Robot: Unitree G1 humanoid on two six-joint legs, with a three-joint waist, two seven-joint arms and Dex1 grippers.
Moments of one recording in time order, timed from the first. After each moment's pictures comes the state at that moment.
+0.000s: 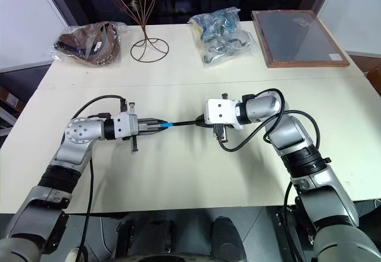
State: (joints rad) left arm -0.51 0.55 -0.14 0.35 -0.14 -0.45 -1.16; right arm -0.69 -0.63 0.29 0.06 -0.03 0.06 1.22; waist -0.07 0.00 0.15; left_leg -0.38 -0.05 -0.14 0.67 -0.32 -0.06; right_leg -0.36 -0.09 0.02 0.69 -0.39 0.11
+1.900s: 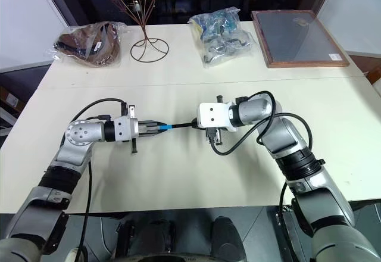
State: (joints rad) left arm -0.51 0.54 -0.14 0.39 -0.10 -0.52 -1.15; right arm -0.69 -0.59 0.34 0.00 -0.09 0.12 1.20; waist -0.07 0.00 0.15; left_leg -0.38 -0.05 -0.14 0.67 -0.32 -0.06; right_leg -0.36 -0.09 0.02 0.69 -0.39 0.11
